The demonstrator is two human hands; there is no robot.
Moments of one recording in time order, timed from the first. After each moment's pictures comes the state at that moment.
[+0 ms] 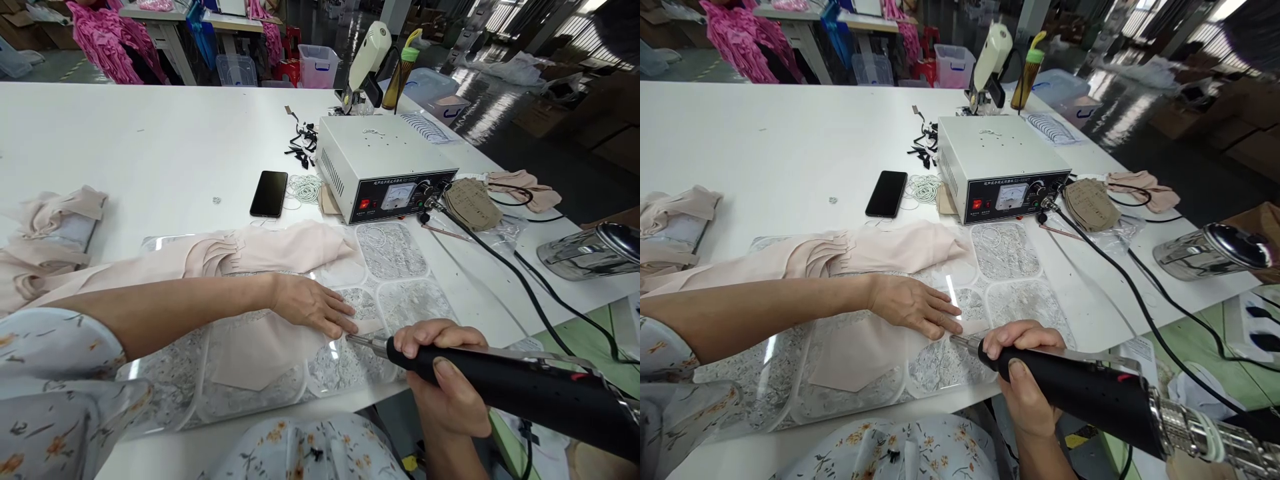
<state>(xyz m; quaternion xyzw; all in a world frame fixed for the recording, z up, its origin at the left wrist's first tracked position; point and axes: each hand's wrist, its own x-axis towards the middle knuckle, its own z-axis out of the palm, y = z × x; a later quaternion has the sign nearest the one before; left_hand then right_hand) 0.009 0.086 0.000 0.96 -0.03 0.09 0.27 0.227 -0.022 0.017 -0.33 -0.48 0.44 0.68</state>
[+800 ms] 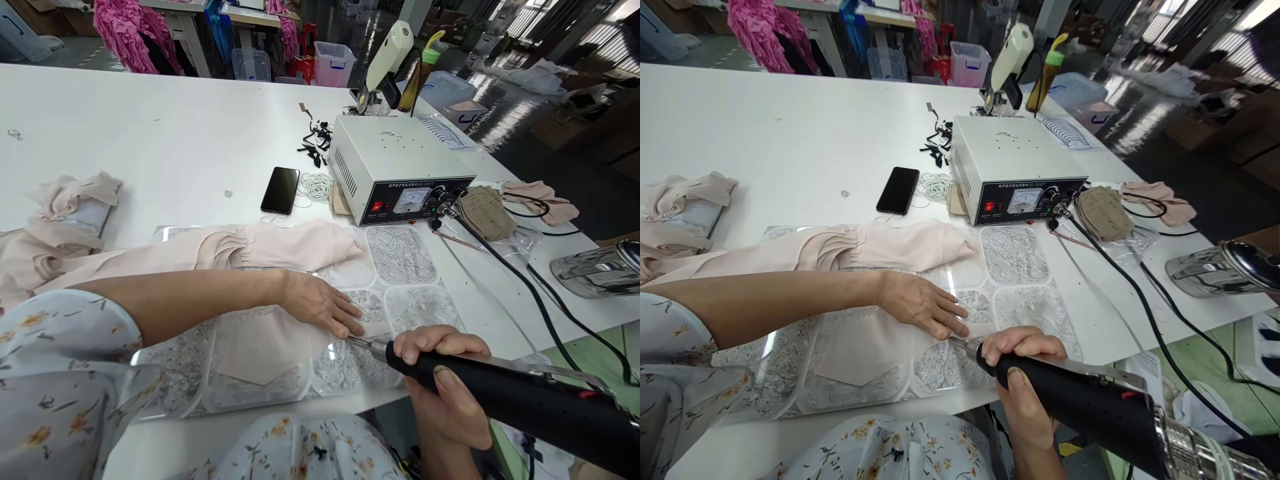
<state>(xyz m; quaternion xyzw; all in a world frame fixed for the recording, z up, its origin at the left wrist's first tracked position) 0.012 0.084 0.006 0.94 0.01 -0.01 0.33 0.219 -0.024 0.018 -0.31 -0.49 0.45 0.67</state>
